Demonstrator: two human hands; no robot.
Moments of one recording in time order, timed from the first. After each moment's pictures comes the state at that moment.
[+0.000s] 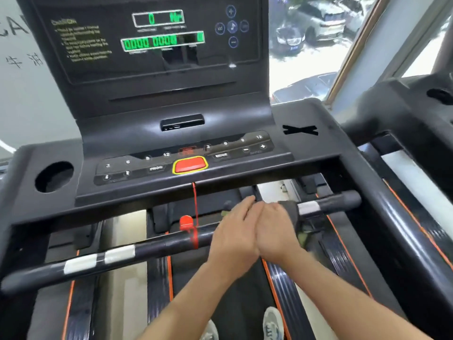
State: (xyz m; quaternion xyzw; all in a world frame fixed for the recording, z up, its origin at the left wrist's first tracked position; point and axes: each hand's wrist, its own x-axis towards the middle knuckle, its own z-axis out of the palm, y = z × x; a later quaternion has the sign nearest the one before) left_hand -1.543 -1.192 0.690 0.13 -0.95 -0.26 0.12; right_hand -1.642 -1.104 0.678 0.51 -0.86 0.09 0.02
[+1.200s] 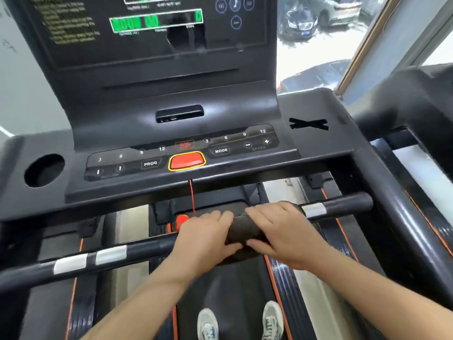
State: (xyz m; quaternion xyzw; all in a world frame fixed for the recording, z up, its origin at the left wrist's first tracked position) left_hand -1.532 -1.242 0.689 0.12 -0.99 -0.07 -0.04; right_hand -1.667 -1.078 0.678 0.59 -0.80 0.05 -0.01
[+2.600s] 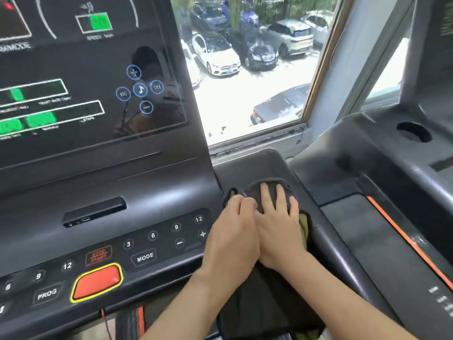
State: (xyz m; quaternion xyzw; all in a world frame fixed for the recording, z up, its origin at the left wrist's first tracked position) left_hand -1.770 -1.192 0.744 0.11 -0.98 -0.16 0.09; right_hand -1.844 -1.102 0.714 0.35 -0.93 -0.01 -0.08
